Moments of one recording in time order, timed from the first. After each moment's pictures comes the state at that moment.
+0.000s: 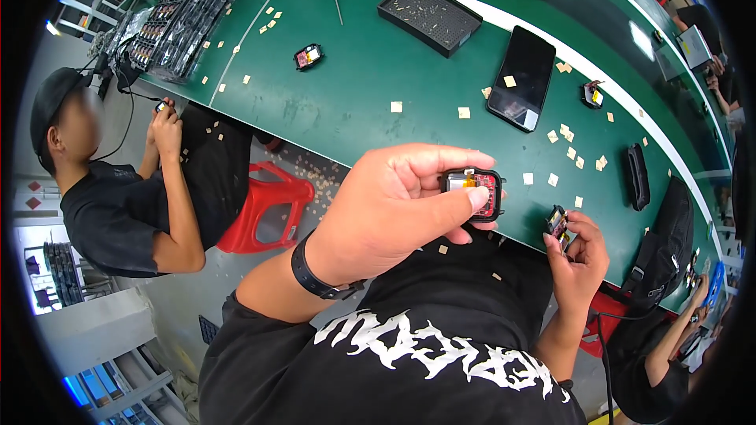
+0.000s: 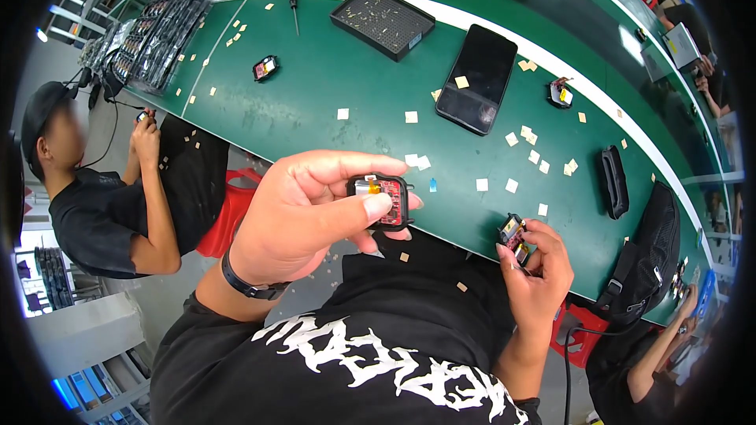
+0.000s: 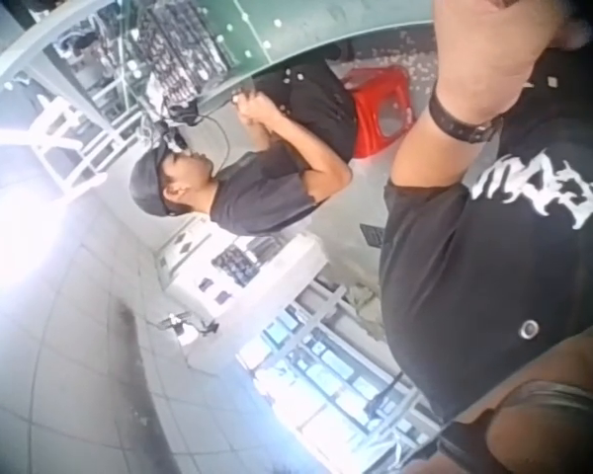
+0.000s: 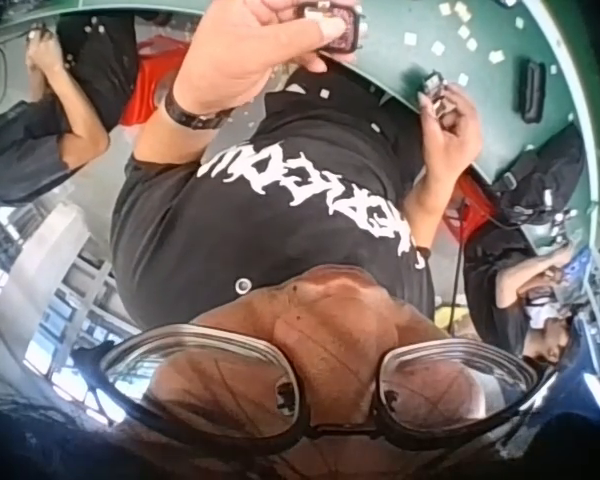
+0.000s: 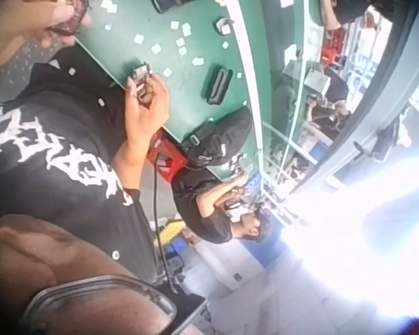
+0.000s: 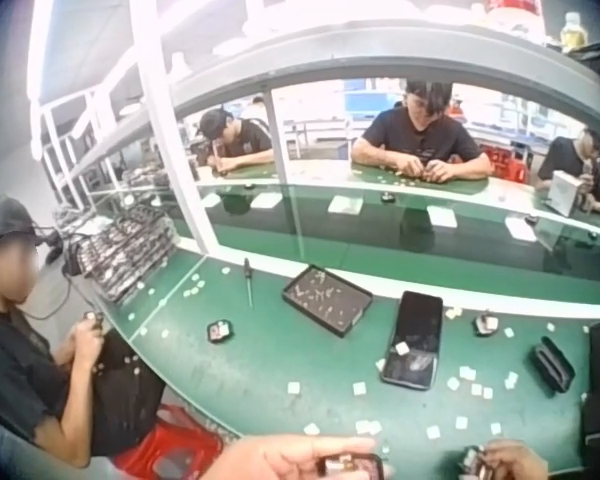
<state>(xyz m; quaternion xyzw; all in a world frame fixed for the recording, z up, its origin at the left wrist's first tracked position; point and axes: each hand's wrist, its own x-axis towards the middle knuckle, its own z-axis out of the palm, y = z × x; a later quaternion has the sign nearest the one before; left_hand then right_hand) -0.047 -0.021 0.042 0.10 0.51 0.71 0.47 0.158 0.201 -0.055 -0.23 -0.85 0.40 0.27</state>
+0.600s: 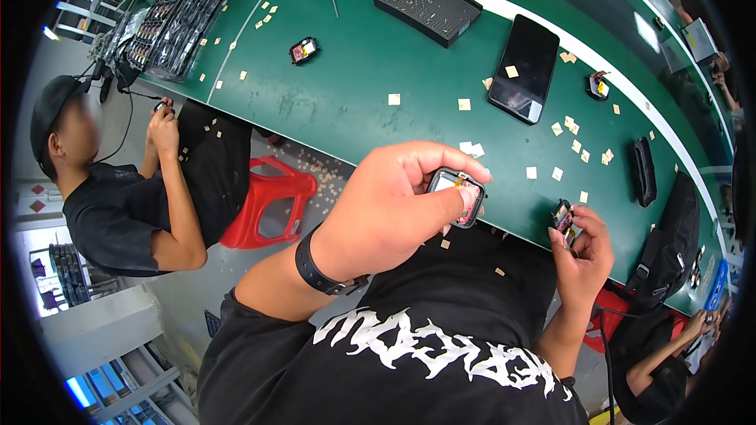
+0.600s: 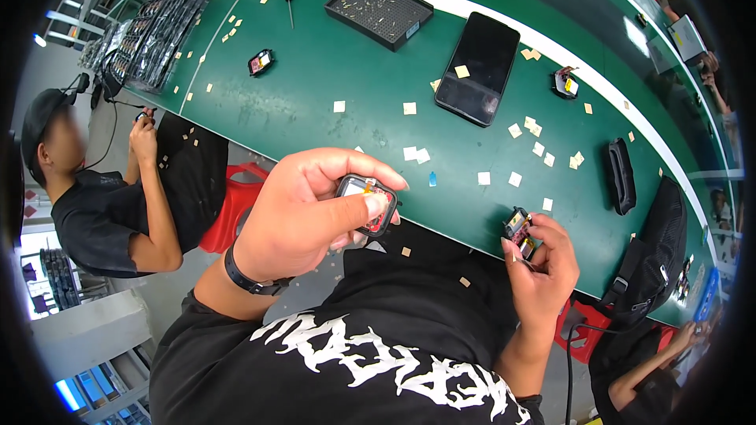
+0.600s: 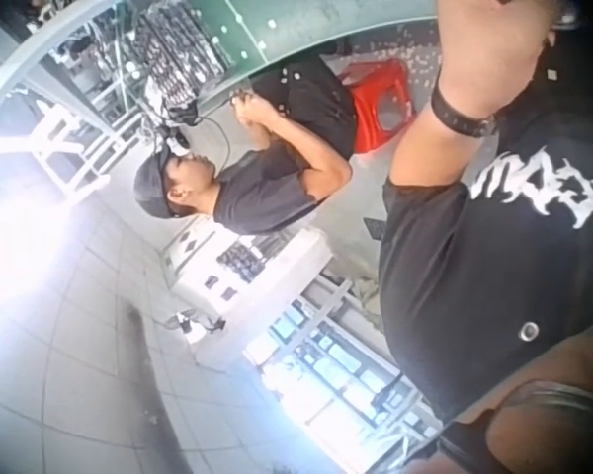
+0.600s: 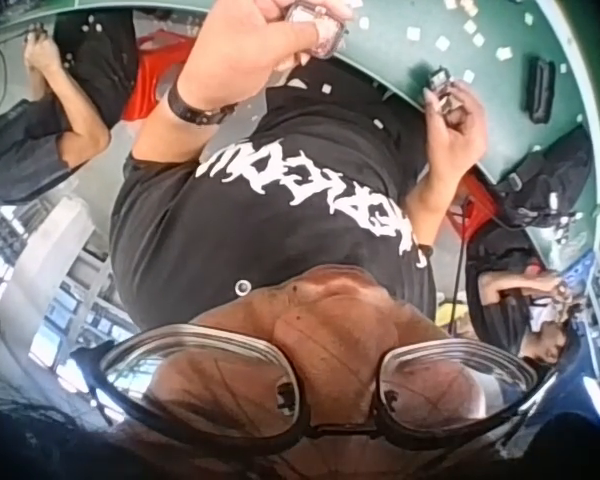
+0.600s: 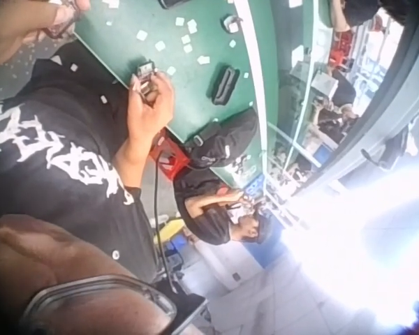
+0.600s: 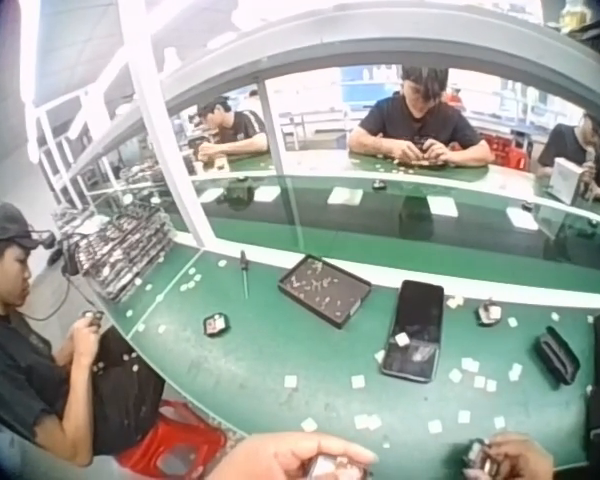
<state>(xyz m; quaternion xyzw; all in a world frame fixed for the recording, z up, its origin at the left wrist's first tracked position) -0.047 -0.015 0.032 0.10 0.56 0.68 0.46 0.158 0.204 -0.063 -0.24 -0.83 0.43 0.28</state>
